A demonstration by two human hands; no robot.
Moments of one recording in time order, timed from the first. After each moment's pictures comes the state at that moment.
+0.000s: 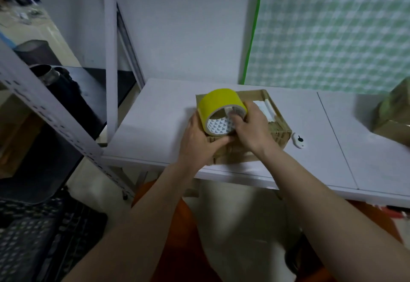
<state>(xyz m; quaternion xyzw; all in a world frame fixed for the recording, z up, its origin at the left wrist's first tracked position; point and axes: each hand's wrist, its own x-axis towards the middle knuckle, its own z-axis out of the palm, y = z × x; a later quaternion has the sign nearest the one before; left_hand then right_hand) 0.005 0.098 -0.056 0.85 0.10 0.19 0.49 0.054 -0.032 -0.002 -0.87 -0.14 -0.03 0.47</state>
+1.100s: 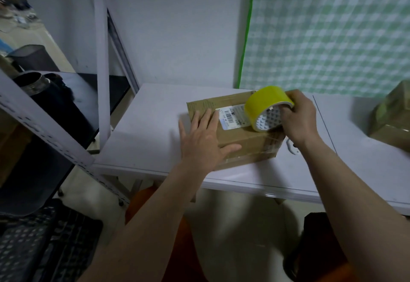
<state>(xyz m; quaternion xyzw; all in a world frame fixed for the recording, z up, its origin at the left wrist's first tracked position) 0.024 0.070 -0.031 0.99 0.08 0.08 0.09 0.109 -0.119 0.012 -0.88 -0.05 -0.13 0.45</state>
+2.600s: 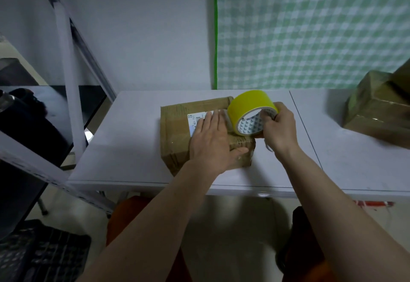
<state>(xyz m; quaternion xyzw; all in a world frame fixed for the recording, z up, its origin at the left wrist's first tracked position) 0.052 0.000 -0.021 1.00 0.00 0.05 0.05 0.105 -0.143 -0.011 -0.81 0.02 -0.08 0.57</state>
